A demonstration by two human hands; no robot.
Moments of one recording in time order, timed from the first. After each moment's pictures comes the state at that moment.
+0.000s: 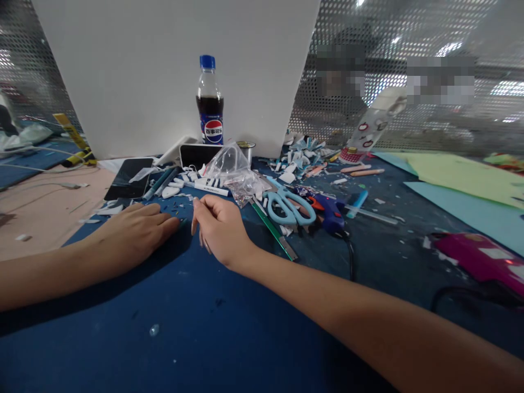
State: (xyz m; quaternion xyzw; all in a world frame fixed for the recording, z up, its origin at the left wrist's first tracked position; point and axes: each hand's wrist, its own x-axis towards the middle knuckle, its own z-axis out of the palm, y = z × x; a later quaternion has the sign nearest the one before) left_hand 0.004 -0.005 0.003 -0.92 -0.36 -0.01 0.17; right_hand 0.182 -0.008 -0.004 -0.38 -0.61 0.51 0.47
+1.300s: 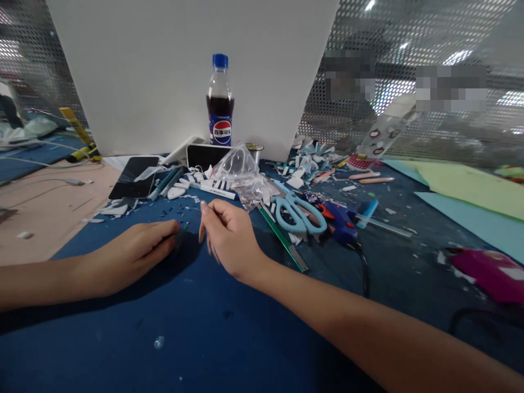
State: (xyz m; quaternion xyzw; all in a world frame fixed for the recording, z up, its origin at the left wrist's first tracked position) left_hand 0.005 -0.013 0.002 -0.88 -0.42 -0.15 -0.17; right_hand 0.182 -0.011 -0.001 -0.38 -0.61 0.50 0.48
